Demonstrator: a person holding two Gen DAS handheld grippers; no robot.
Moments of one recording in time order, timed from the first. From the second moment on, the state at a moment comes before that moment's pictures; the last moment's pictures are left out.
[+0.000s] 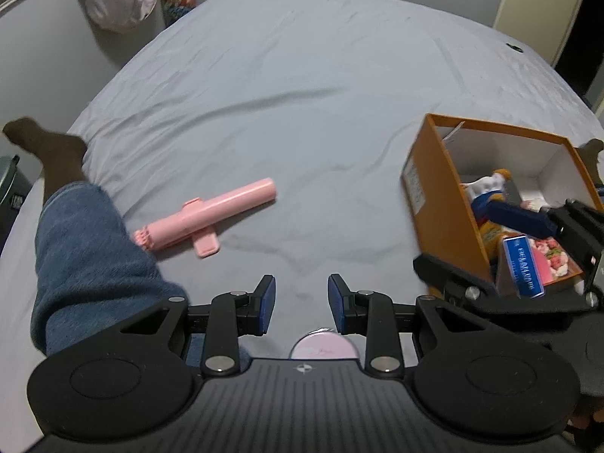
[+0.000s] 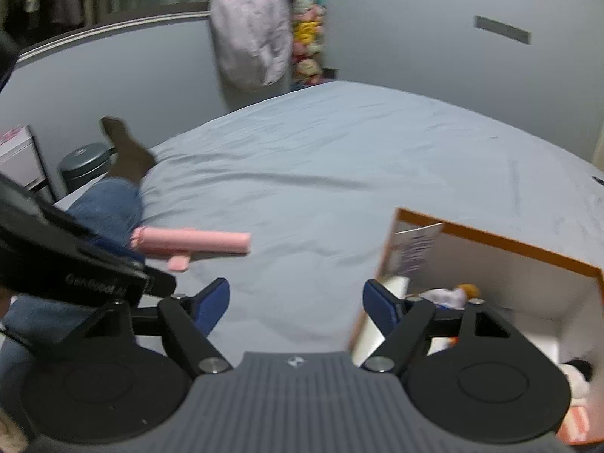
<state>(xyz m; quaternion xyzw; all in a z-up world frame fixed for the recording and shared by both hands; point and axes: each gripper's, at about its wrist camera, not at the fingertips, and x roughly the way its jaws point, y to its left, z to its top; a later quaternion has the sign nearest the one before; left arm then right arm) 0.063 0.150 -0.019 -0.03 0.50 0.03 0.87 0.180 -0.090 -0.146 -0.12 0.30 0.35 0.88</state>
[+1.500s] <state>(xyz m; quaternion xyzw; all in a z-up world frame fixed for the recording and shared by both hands) 0.071 0.205 -0.067 -0.06 0.56 0.03 0.83 0.213 -0.007 -0.276 -0.09 0.59 0.42 0.69</state>
